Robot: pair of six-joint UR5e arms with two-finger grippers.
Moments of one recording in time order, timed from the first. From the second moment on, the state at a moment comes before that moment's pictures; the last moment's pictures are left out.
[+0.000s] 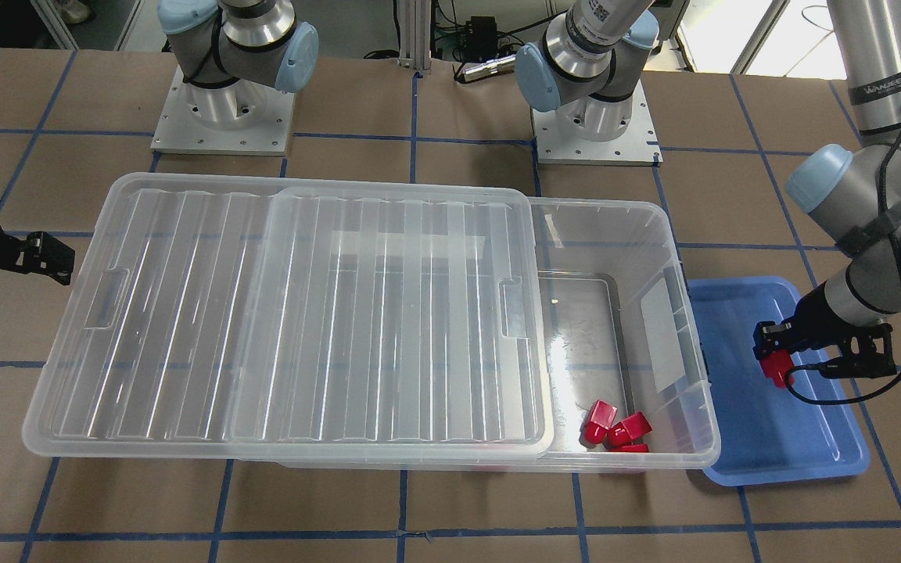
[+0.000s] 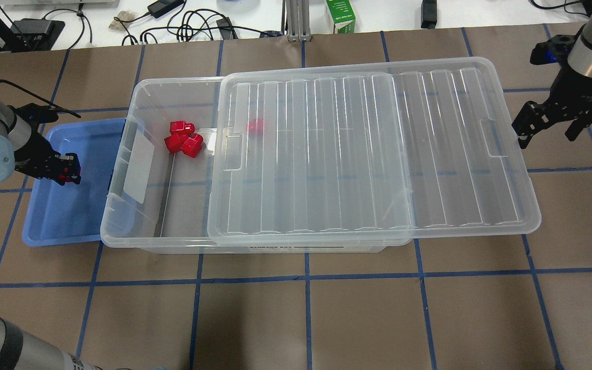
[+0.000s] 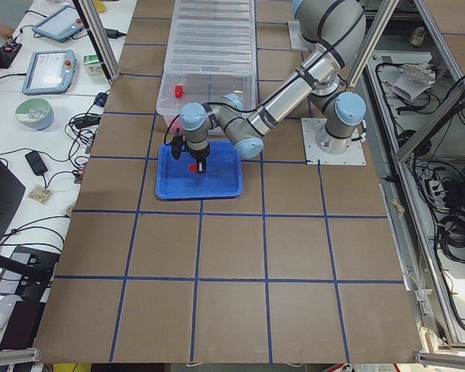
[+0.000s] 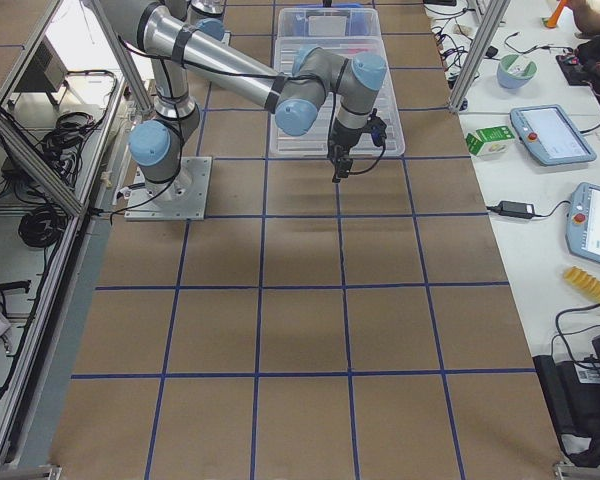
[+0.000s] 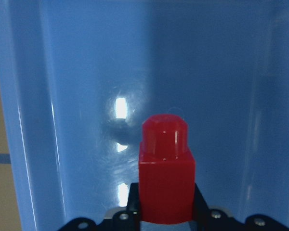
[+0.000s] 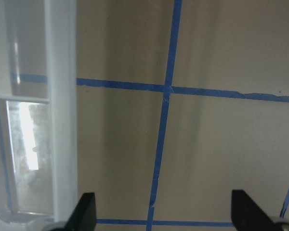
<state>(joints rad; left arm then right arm) -1.02 -1.96 -1.82 -0.97 1.58 0.50 1.22 -1.39 1.69 -1.75 -1.69 -0.44</state>
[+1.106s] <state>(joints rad) -1.29 -1.58 -1.54 -1.54 1.59 0.40 1.41 -1.39 1.70 -1.76 -1.61 -0.34</state>
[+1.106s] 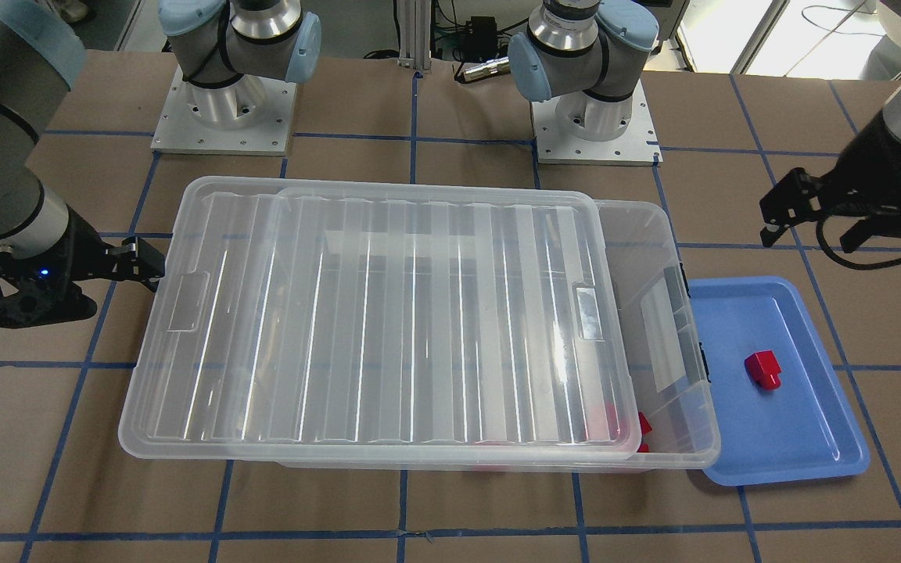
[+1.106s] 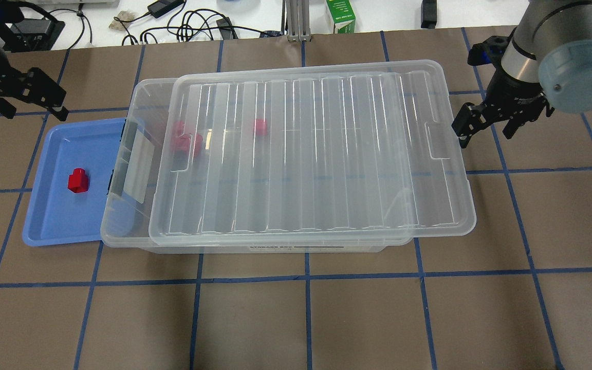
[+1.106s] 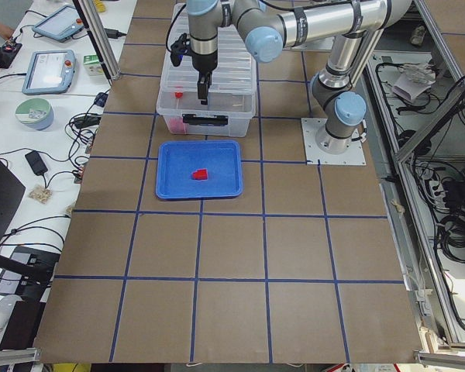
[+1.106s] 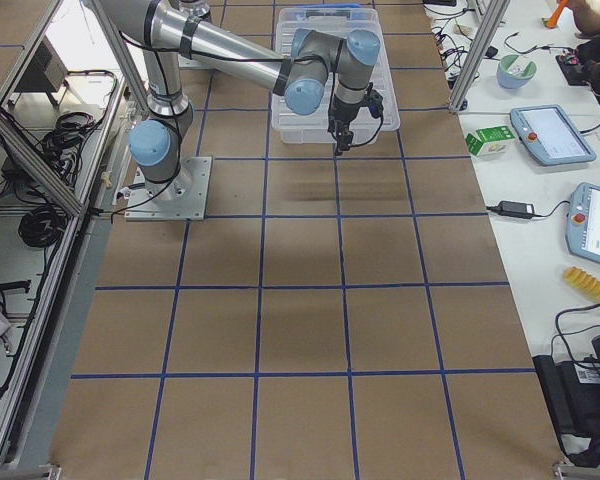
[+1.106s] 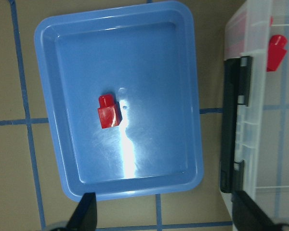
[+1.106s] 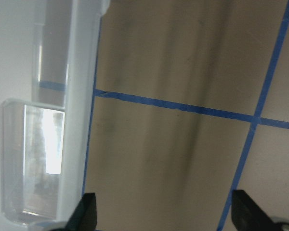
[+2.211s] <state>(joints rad) -1.53 -1.55 -1.59 -1.52 1.58 0.11 1.48 -1.40 1.60 -1.75 -1.56 -0.25</state>
